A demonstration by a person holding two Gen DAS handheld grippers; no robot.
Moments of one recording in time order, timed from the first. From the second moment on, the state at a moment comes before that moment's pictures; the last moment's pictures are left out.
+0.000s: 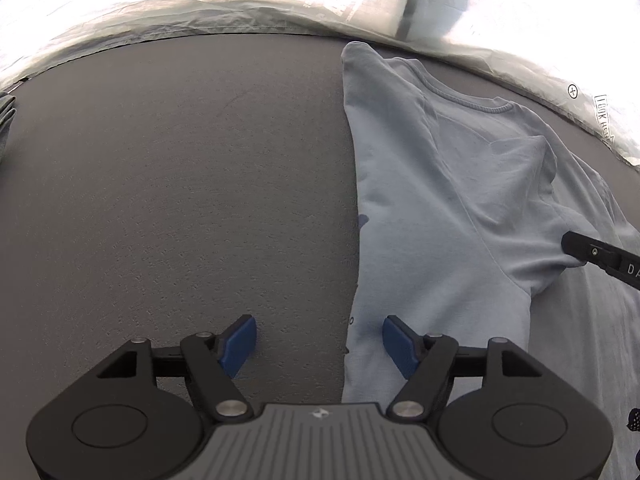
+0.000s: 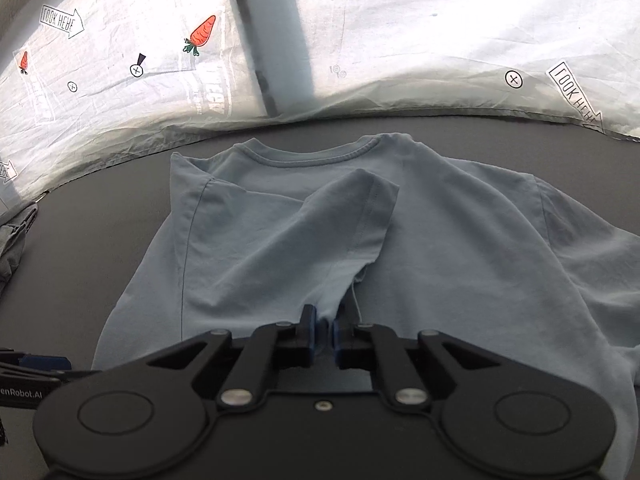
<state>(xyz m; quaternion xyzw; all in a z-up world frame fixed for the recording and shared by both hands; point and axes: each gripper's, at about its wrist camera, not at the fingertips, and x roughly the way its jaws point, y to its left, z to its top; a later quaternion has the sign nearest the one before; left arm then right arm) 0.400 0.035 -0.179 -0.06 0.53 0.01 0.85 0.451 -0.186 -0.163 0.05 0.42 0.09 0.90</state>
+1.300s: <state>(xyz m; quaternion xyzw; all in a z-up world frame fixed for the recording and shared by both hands) 0.151 0.026 -0.173 -0.06 0.58 0.04 0.81 0.199 -0.157 -0.163 0.09 0.51 0.18 0.84</state>
